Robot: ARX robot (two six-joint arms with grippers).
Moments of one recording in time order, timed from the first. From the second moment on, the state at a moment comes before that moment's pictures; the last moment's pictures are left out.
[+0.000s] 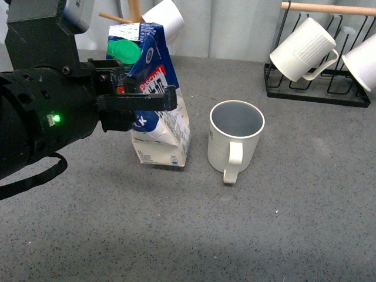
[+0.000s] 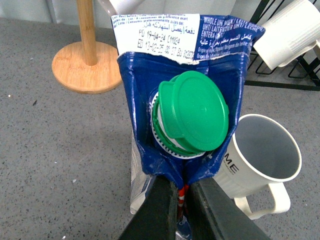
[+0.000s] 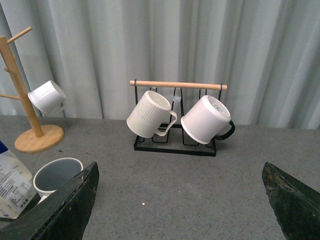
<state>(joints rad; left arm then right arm) -0.45 1.72 0.50 0.90 -0.17 -0.22 0.00 0.00 0.01 0.00 0.00 0.00</state>
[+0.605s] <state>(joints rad) -0.50 1.79 0.55 0.89 -0.23 -0.21 0.00 0.00 0.01 0.00 0.00 0.00</state>
